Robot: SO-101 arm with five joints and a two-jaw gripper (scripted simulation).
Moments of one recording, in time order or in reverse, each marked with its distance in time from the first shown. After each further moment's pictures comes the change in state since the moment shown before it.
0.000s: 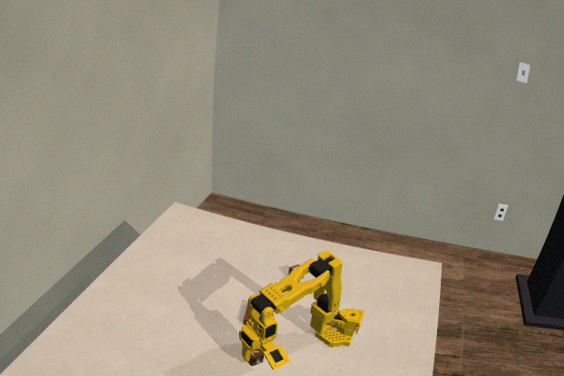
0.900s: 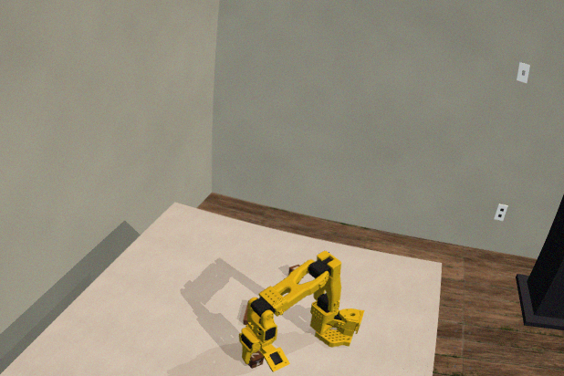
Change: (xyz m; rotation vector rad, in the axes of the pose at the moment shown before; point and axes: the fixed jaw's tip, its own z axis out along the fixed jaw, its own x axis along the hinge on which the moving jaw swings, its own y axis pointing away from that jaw) arm 0.000 0.000 0.009 -0.002 0.000 0.000
